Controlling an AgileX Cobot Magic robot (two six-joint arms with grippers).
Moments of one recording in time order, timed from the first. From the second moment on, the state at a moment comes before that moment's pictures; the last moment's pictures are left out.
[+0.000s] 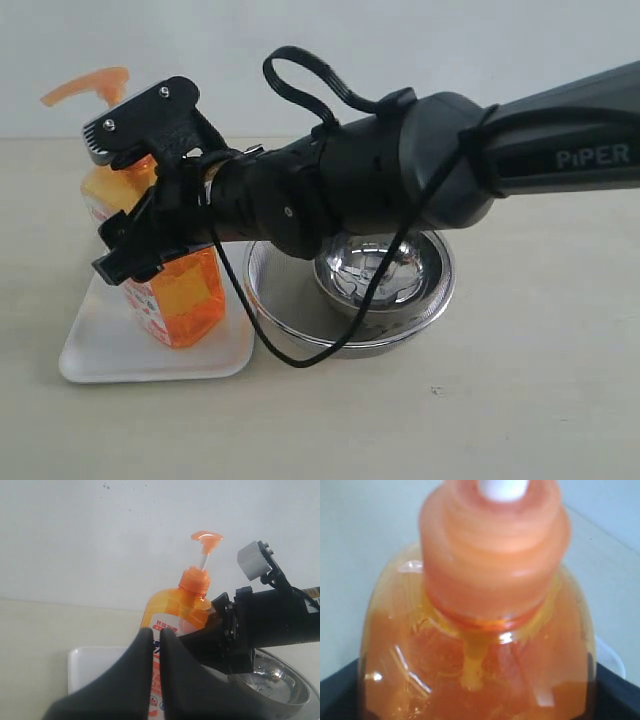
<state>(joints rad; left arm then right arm) -0.54 0.00 0.00 -1.74 -0.27 1.50 0.93 1.94 -1.31 0.09 -0.03 -0.17</state>
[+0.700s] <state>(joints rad) -0.54 0.00 0.00 -1.74 -0.27 1.50 0.93 1.94 -1.31 0.11 -0.03 -0.21</state>
